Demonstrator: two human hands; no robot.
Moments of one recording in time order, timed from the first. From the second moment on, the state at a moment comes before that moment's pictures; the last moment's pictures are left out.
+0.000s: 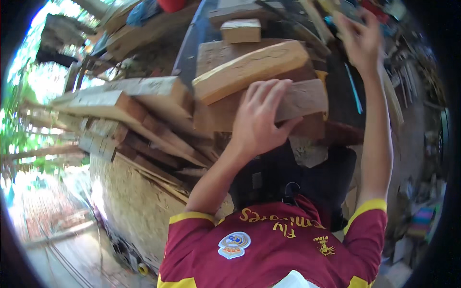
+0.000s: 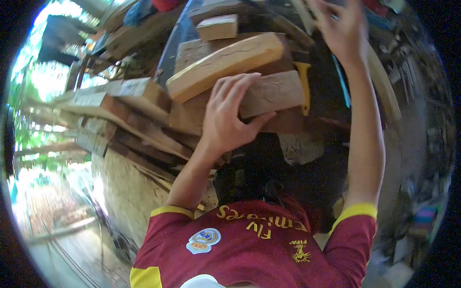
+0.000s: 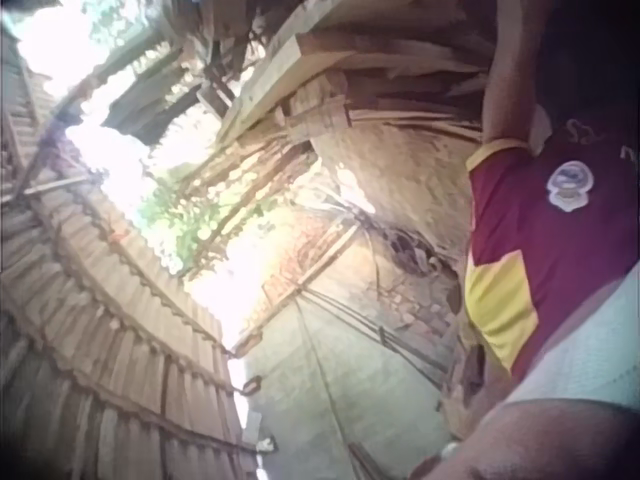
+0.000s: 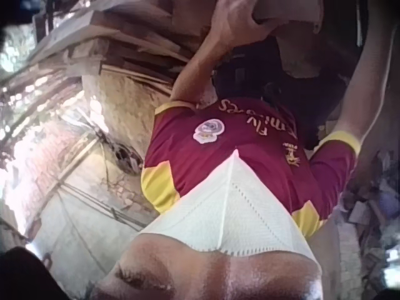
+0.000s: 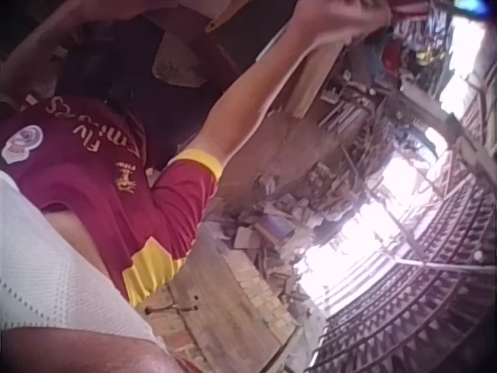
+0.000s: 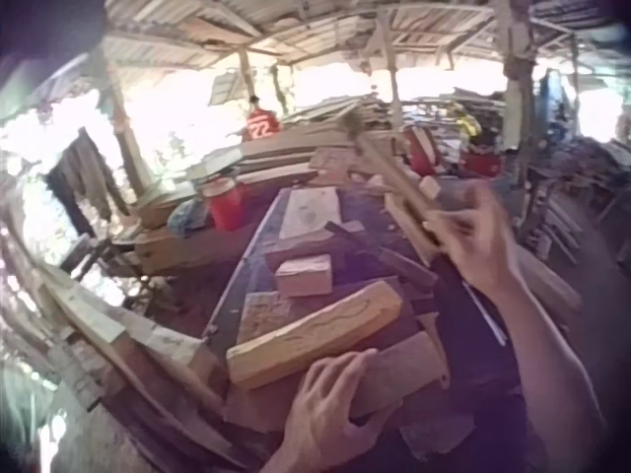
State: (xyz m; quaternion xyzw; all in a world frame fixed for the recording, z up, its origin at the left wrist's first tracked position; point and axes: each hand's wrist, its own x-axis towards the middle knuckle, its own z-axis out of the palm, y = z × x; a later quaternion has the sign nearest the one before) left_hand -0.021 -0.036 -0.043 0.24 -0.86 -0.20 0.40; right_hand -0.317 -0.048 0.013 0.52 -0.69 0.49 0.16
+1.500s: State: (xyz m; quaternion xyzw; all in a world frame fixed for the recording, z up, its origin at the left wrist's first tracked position) left_hand 0.124 -0.086 -0.005 0.48 -0.63 -0.07 0.61; right_hand -0.147 0.002 0.080 0.75 -0.48 0.44 -0.11
